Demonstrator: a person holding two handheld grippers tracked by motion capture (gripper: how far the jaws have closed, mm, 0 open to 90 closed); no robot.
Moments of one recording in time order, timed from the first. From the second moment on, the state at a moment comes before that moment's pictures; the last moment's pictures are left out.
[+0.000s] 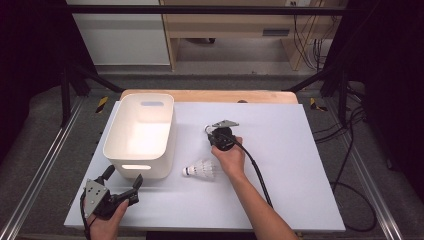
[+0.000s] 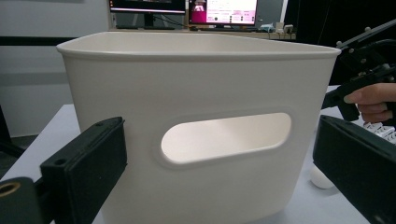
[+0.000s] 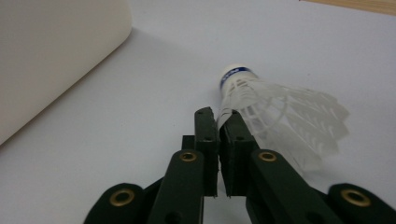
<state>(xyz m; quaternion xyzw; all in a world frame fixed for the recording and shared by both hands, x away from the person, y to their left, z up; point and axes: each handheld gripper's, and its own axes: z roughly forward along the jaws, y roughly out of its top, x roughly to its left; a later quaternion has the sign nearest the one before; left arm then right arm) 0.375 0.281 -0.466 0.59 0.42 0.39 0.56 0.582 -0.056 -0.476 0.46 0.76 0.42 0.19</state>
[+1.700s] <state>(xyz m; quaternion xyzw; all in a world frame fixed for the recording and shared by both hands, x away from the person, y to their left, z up) 0.373 0.281 -0.464 0.59 0.41 0.40 0.57 0.486 -0.178 -0.463 0.41 0.77 0.46 0.19</state>
